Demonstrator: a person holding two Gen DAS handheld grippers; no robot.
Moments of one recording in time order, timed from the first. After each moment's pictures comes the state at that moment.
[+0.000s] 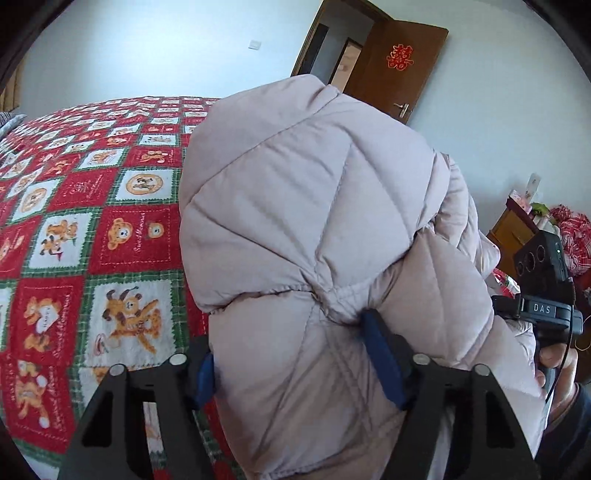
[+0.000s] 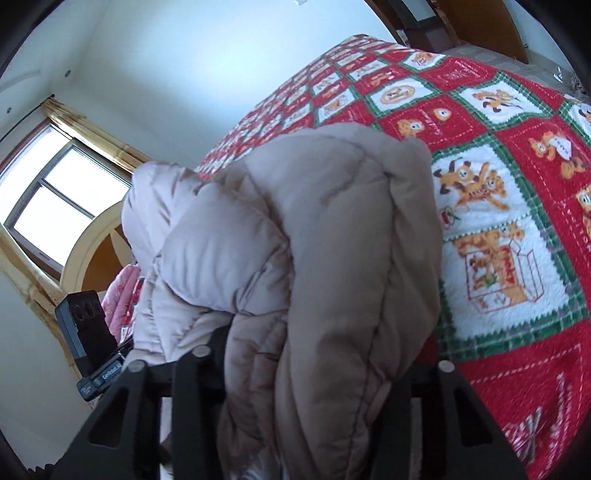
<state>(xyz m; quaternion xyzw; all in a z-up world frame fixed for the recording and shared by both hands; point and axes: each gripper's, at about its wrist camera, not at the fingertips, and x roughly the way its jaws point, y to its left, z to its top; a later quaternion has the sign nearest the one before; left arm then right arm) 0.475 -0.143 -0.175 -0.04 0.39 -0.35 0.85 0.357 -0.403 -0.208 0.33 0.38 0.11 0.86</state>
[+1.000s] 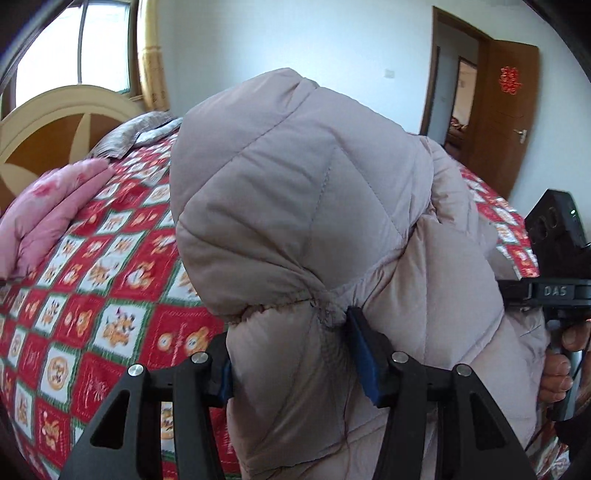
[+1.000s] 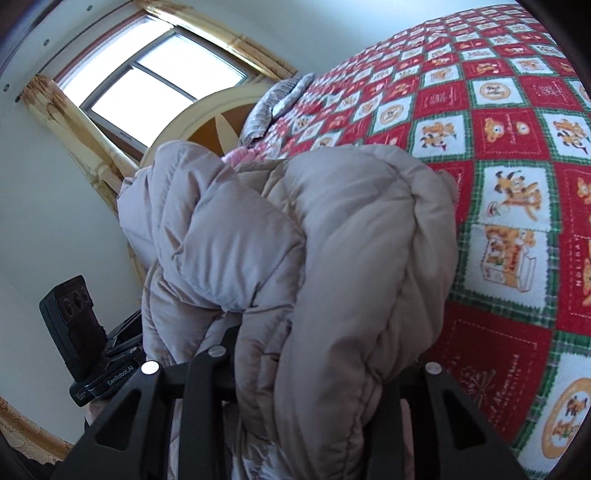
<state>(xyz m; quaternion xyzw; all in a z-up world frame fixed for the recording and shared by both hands) 0.385 0.145 -0.129 0.01 0.37 -0.08 0.92 0.453 -0.080 -0.186 0.24 0.43 0.35 0.79</state>
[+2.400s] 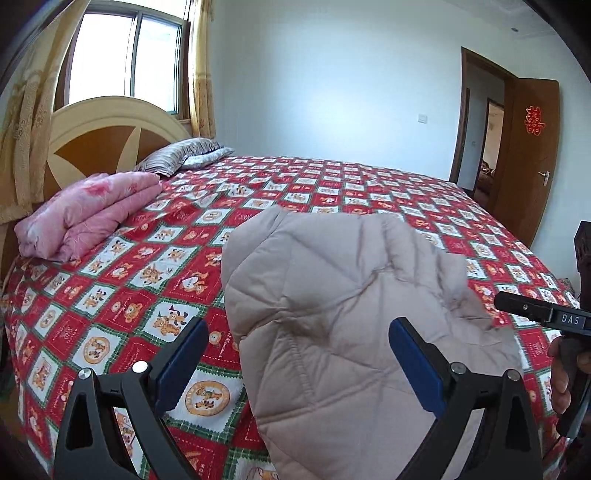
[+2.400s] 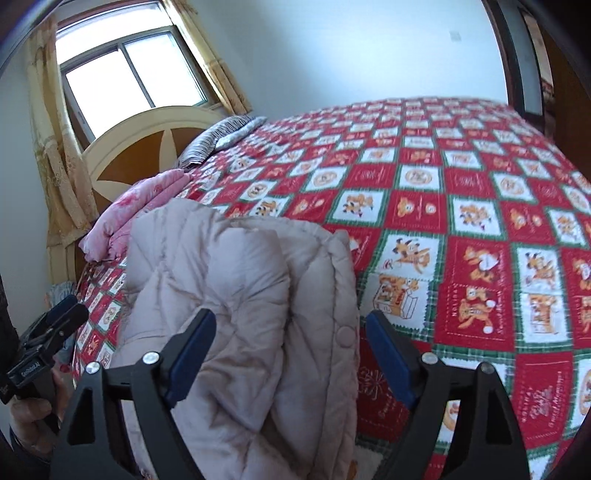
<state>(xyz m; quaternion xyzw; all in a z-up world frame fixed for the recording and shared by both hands) 0.312 0.168 -0.090 -0.02 0.29 -0.02 0.96 0.367 -0.091 -0.129 0.10 0.36 0.19 0.91</state>
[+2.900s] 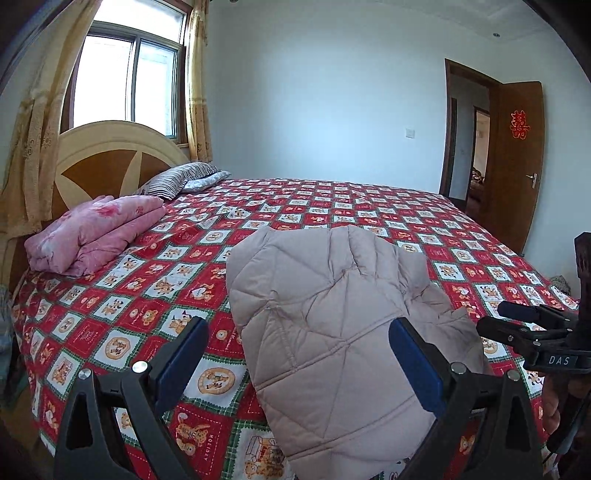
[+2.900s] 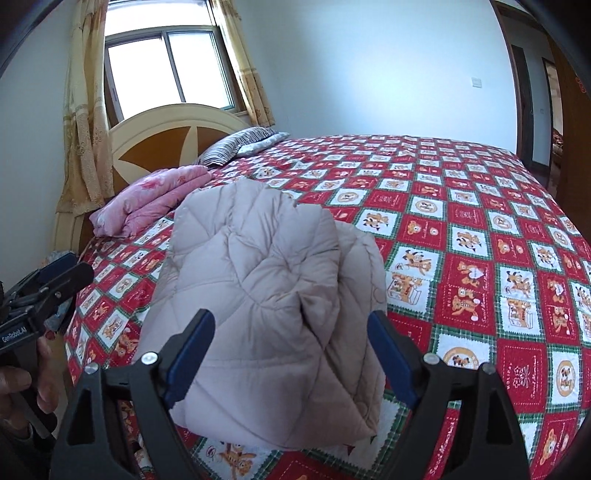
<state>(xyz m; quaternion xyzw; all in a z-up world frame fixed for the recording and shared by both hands) 0.253 0.160 -0.069 -0.01 0.25 -0.02 0.97 0.298 -0.058 -0.112 0.04 0.31 0.20 0.93</state>
